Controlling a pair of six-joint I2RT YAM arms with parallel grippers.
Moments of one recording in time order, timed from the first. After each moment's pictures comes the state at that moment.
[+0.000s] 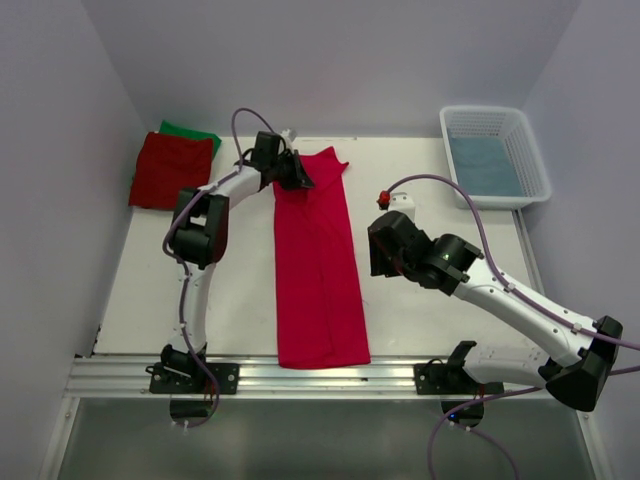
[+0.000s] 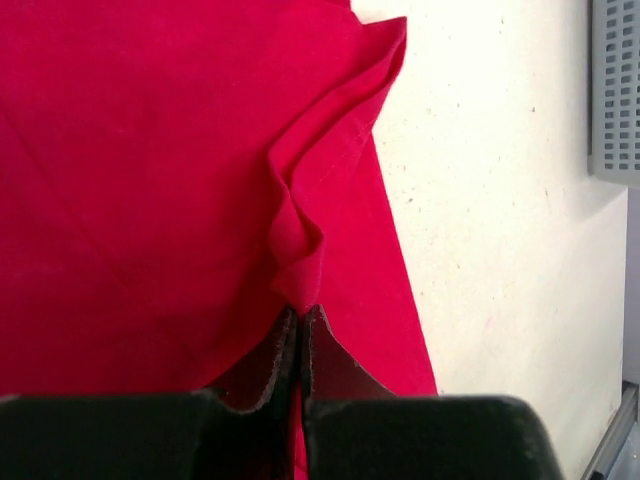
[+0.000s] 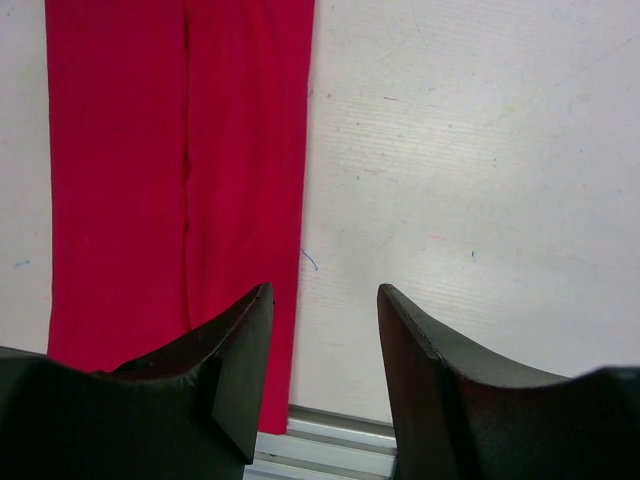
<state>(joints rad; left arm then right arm) -0.29 2.33 1.79 -0.18 0.47 -0.51 0.87 1.16 1.14 -0.90 0.44 0.61</state>
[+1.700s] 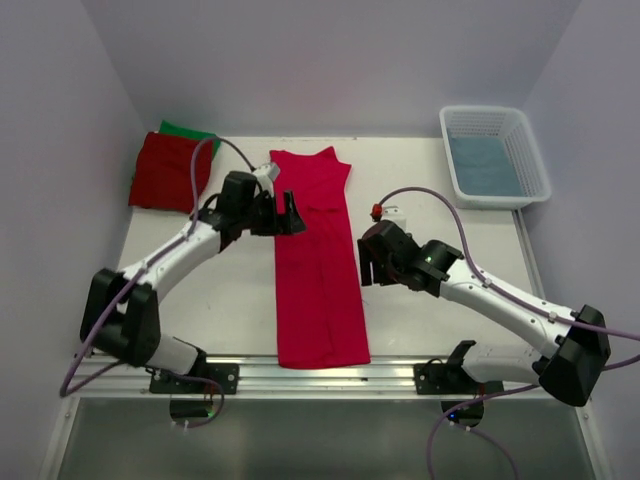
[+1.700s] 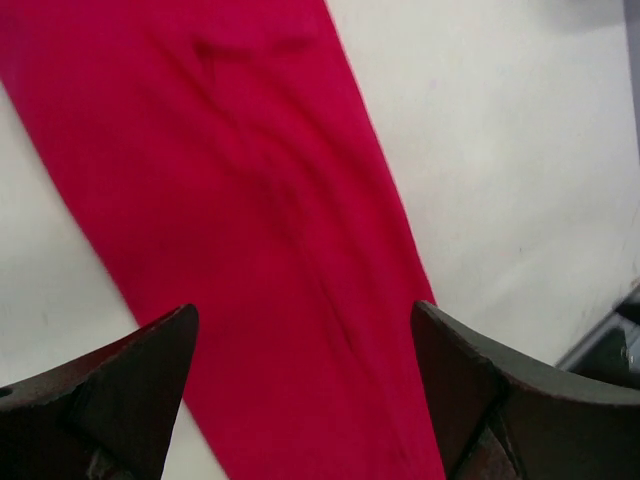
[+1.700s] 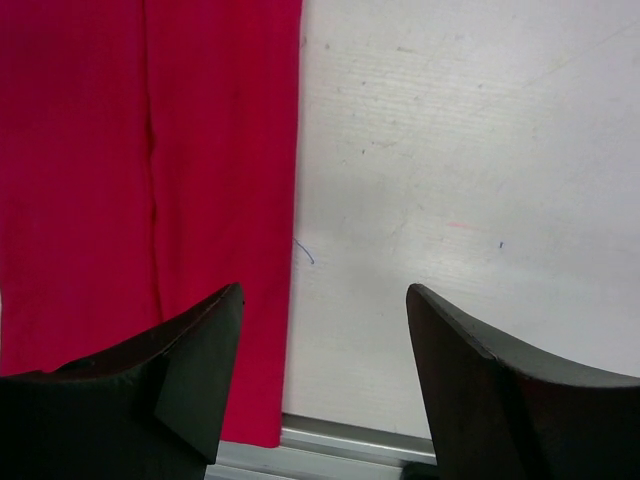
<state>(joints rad) -0.37 1.59 1.11 -0.24 0.36 -0.42 0.85 1.20 1.03 -0.81 0.40 0.61</state>
